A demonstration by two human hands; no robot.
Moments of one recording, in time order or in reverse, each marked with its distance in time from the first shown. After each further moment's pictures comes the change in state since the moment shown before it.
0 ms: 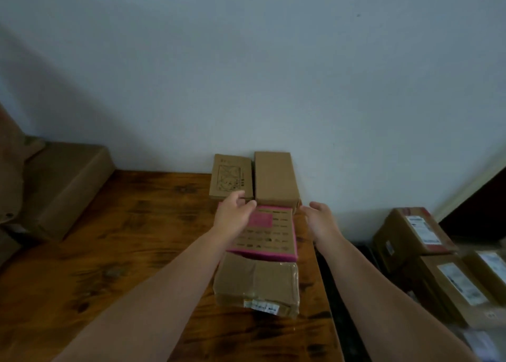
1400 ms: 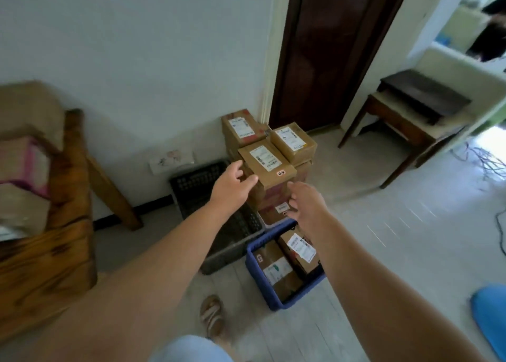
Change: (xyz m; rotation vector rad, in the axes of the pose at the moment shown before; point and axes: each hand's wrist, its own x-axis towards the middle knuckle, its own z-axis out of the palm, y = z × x) left_hand -0.293 0.076 0.484 0.144 -0.508 0.157; right_hand -0.075 0.237 -0.524 0.370 0.246 0.305
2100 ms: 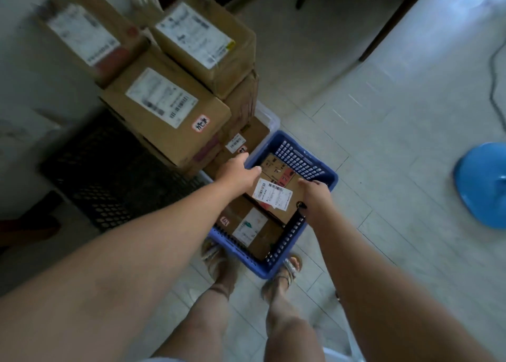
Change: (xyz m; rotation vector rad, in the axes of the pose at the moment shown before) left_hand 0.254 -0.137 0.269 0.456 -0.561 -0.245; right_hand 0.287 0.136 -0.125 0.109 0.465 0.540
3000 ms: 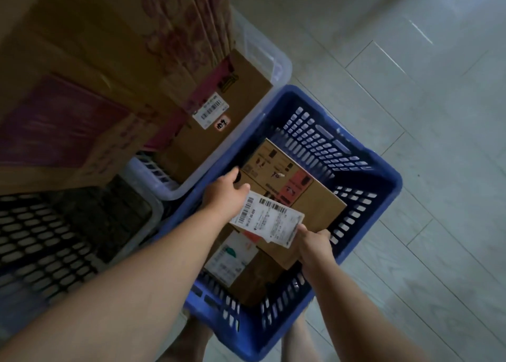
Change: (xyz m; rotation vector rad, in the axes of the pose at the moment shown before) left_hand 0.215 -0.130 0.150 0.091 -0.017 -0.218; right_hand 0.259 0.138 0.050 -0.115 0.034 0.310
